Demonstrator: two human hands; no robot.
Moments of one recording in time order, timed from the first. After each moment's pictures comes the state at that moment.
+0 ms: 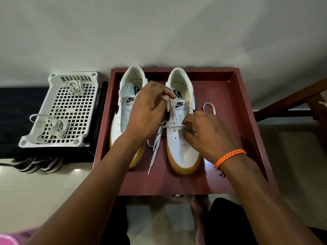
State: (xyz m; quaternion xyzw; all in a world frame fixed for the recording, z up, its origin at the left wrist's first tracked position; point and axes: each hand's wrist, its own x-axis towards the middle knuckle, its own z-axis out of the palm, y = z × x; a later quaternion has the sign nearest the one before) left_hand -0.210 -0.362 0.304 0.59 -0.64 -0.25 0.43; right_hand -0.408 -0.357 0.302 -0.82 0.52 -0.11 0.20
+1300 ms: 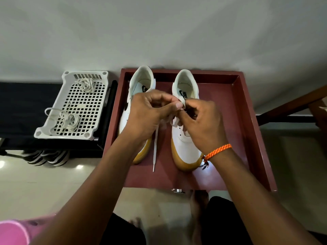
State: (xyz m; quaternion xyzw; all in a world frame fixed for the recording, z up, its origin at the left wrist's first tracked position) left_hand -0.204 -0.326 0.336 0.54 -0.49 -0.46 0.51; right_hand -0.371 -0.350 0.326 -0.72 0.49 -0.37 0.33
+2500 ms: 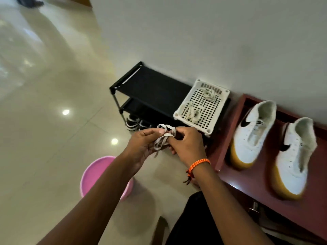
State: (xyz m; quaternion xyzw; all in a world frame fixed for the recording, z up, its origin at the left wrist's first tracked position) left_hand 0.064 -0.050 0.345 0.58 -0.10 -0.51 0.63; right_hand -0.064 -0.150 0.361 -0.74 0.42 -0.19 0.49
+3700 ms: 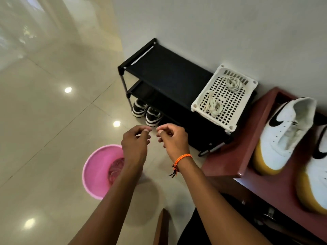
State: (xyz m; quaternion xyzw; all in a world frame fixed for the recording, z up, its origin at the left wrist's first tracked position) left_hand 0.099 -0.011 0.262 0.78 -0.03 -0.23 0.58; right_hand 0.025 -0.112 0.257 -0.69 0.43 -0.14 0.57
